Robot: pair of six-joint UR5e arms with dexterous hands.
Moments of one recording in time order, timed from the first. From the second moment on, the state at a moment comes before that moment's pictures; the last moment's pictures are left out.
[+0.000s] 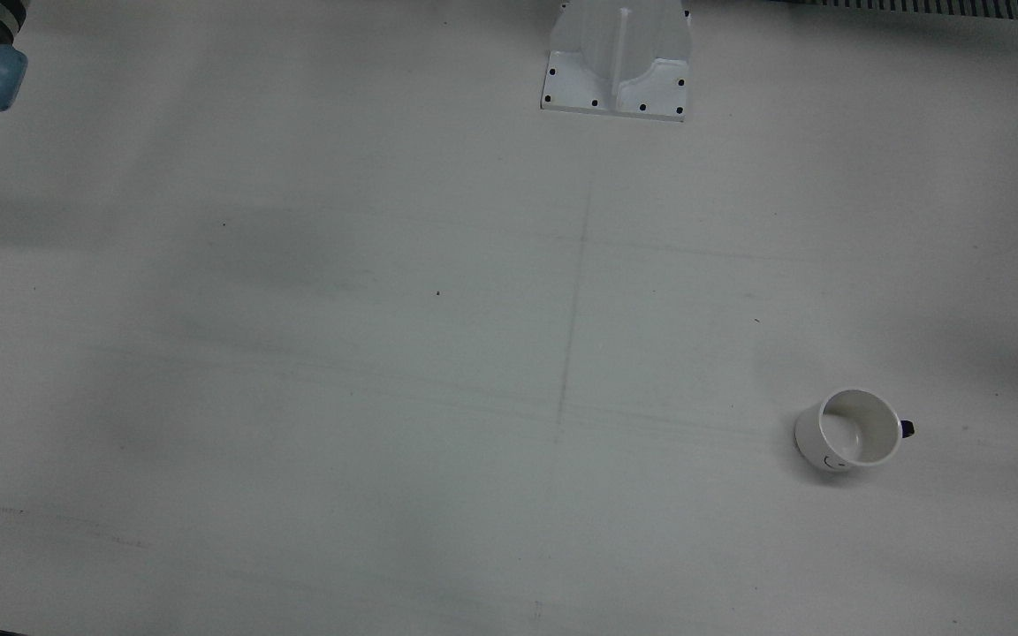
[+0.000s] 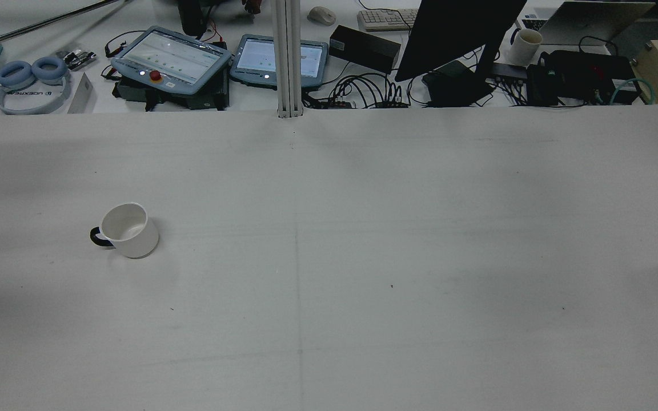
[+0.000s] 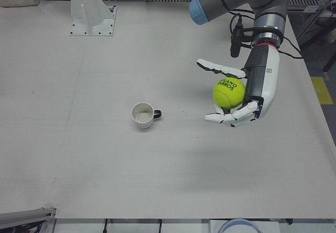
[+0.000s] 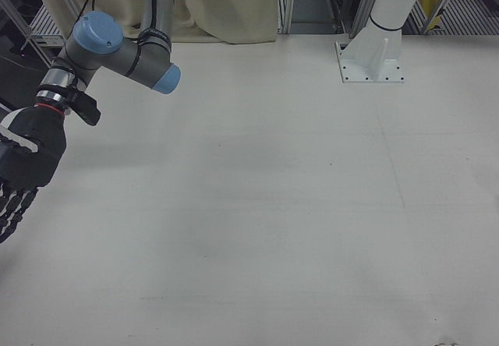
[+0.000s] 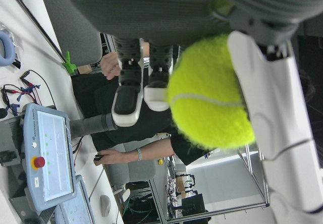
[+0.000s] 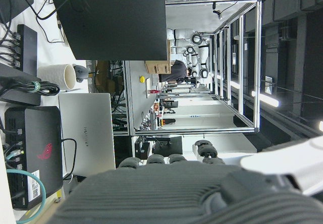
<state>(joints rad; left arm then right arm) -1.41 -1.81 -1.84 0.37 1.68 0.24 1.48 -1.44 1.47 -3.32 -1.41 0.09</state>
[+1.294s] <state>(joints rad) -1.01 -1.81 -1.84 0.27 1.73 0.37 1.48 -1.44 1.47 -3.32 -1.41 0.09</state>
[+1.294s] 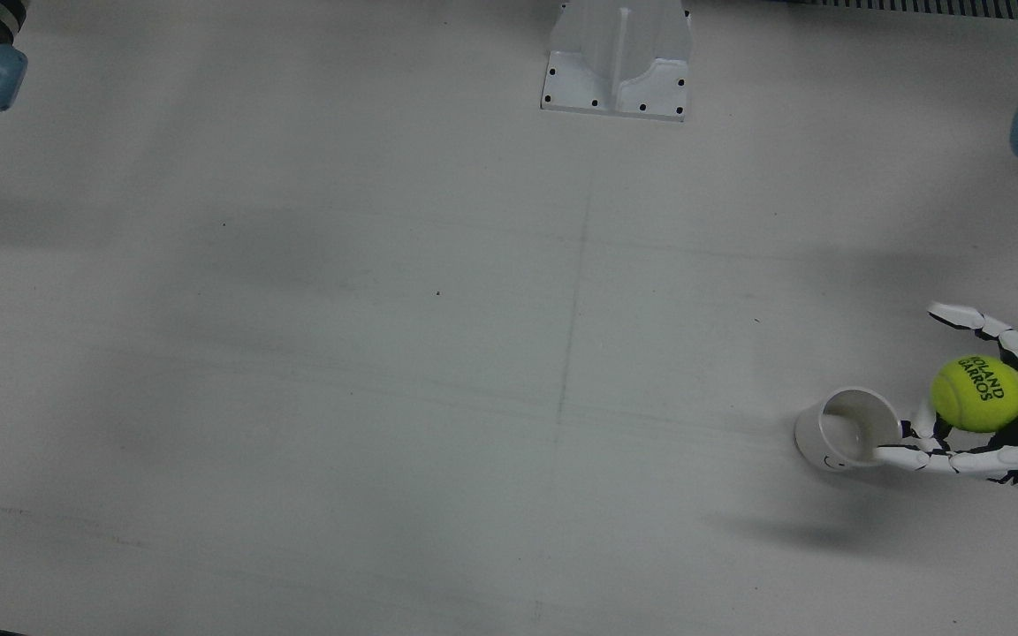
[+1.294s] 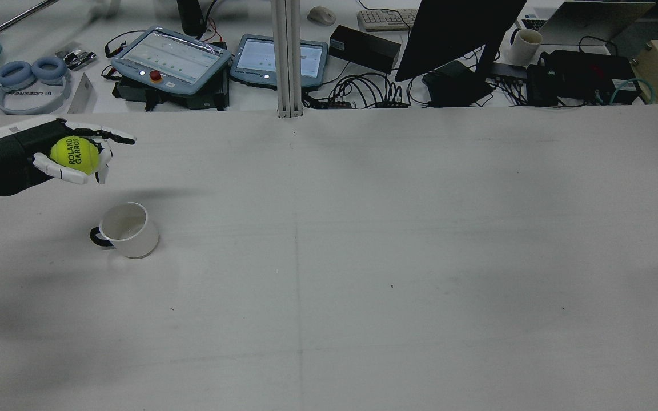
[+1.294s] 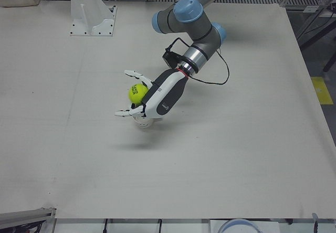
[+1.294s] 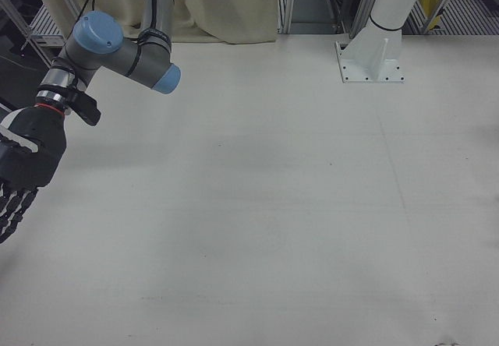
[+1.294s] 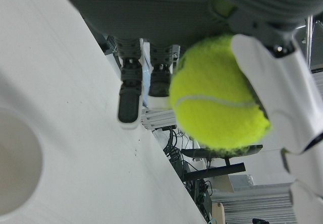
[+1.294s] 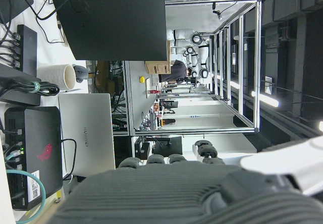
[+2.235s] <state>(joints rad) -0.99 -1.81 -1.84 0.26 1.73 0.38 1.48 -1.44 1.47 -3.32 -1.41 0.09</state>
